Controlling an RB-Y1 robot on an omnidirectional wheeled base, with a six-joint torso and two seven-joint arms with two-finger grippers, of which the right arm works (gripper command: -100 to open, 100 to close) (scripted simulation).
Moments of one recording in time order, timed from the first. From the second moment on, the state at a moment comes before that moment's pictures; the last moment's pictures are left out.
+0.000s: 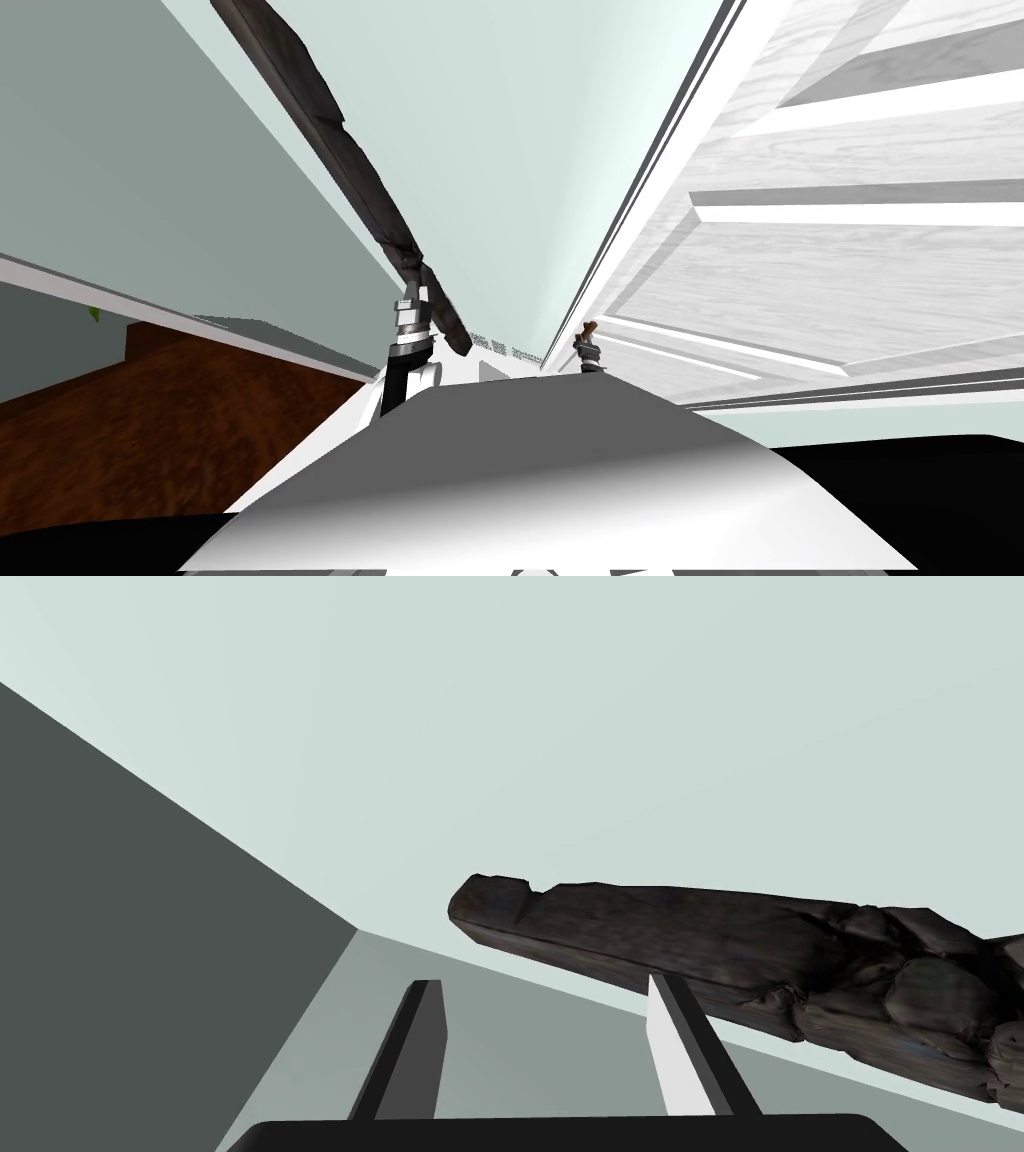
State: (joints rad) arm 0.18 -0.37 0.26 -0.91 -0.84 -0.90 -1.35
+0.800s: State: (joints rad) arm 0.20 -0.41 0.31 -0.94 -0.82 -0.91 -1.38
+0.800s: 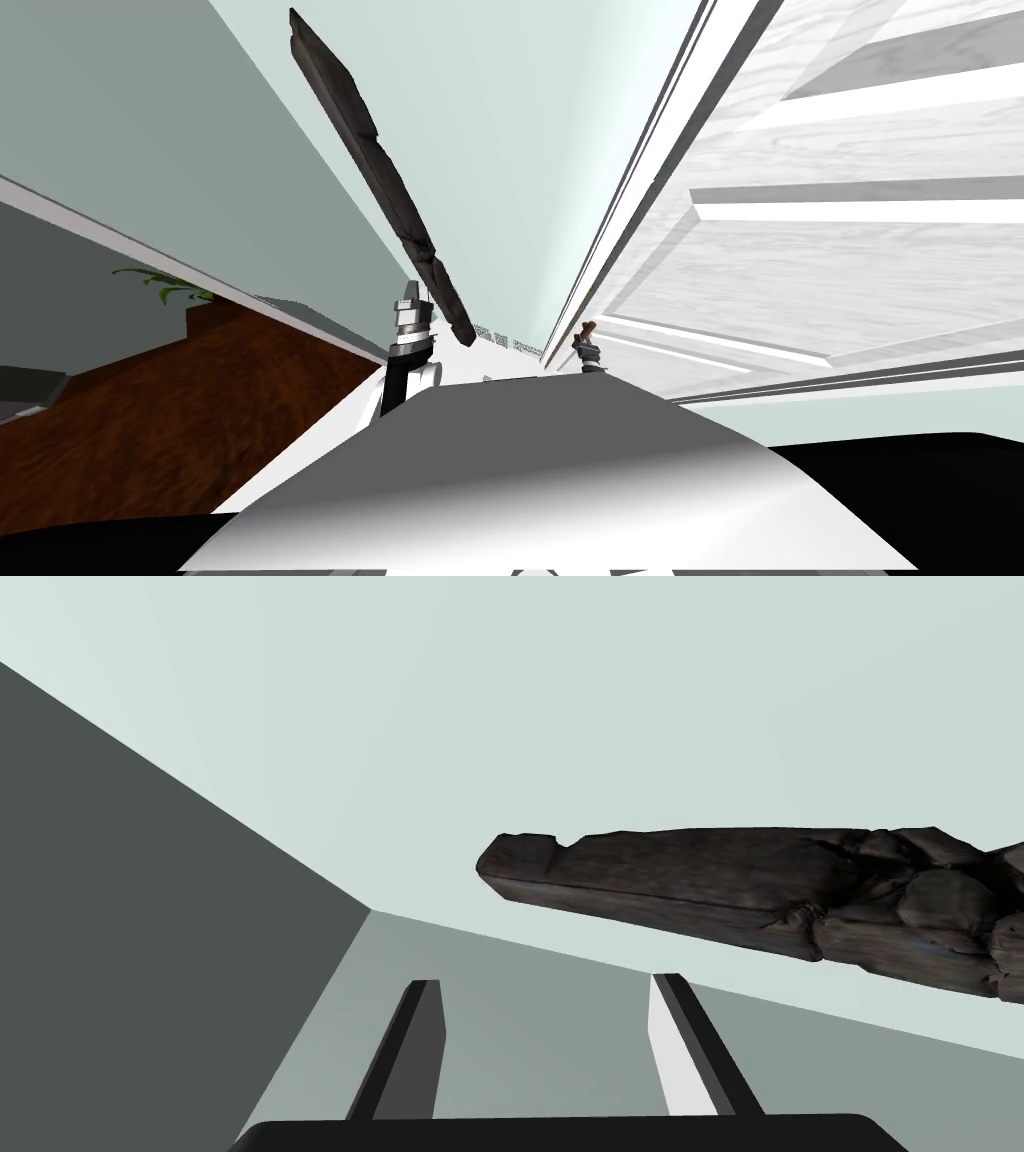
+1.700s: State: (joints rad) arm 0.23 -0.47 0.39 -0.95 -0.78 -0.95 -1.46
